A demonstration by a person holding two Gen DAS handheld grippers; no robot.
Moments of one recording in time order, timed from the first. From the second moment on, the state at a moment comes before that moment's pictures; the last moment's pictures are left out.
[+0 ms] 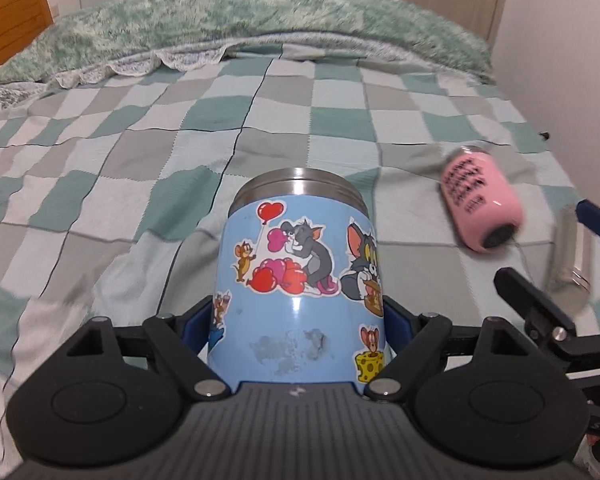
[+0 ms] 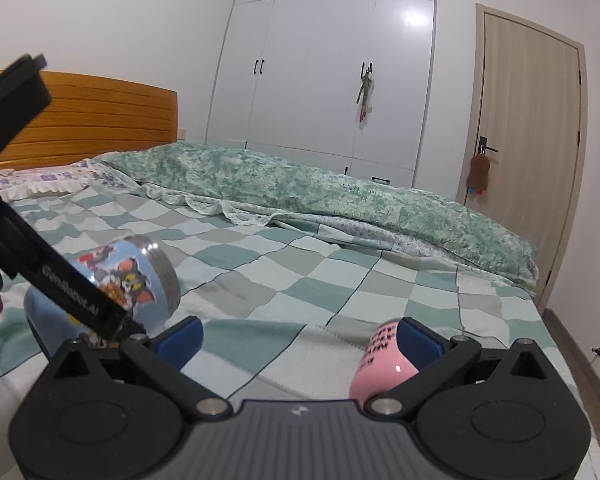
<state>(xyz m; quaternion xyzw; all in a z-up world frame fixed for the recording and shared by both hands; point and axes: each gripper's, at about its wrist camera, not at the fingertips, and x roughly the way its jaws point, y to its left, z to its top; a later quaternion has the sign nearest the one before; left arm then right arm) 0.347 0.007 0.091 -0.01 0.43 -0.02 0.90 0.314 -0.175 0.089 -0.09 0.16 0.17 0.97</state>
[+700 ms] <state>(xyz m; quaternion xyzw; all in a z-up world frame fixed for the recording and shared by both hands) 0.162 -0.017 0.054 0.01 0.42 -0.06 0.91 0.121 -0.201 0.078 -0.06 0.22 0.18 0.96</state>
